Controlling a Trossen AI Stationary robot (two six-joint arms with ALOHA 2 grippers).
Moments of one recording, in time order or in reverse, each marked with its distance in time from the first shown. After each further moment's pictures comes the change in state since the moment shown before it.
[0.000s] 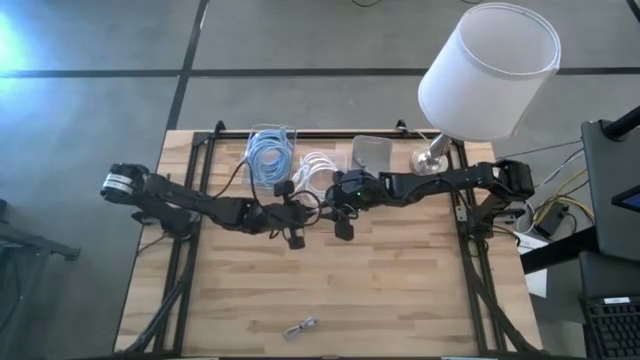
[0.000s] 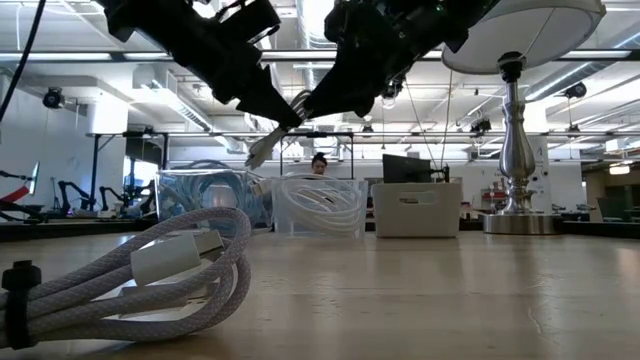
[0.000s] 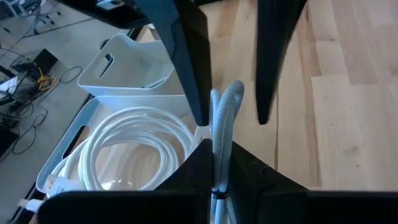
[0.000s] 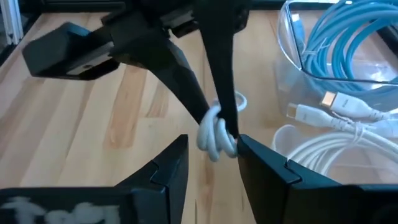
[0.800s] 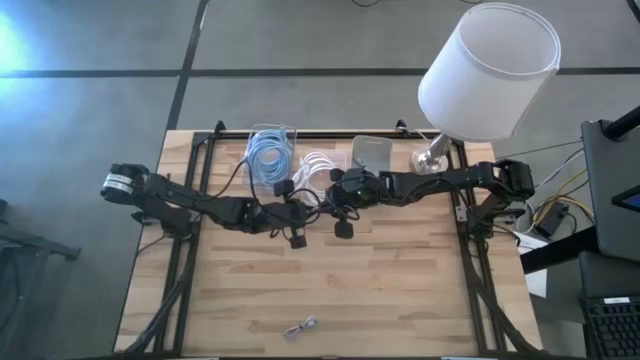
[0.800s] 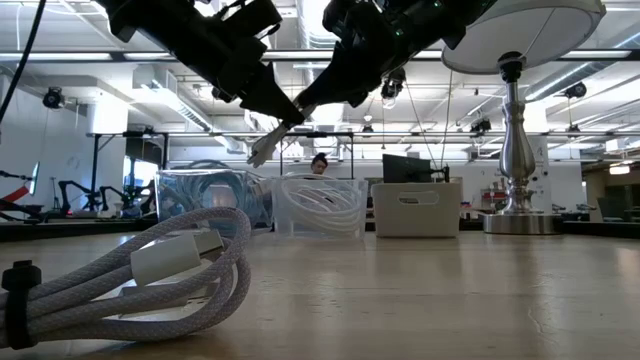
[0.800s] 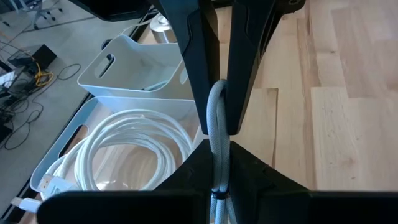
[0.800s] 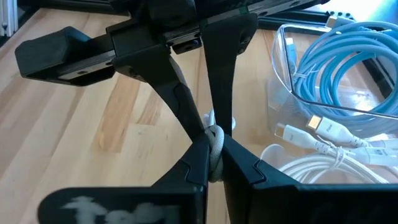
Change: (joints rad) left arm 0.001 0.000 0.000 0.023 0.001 -0.038; right arm -0.002 0.000 0.013 0.018 0.016 -0.100
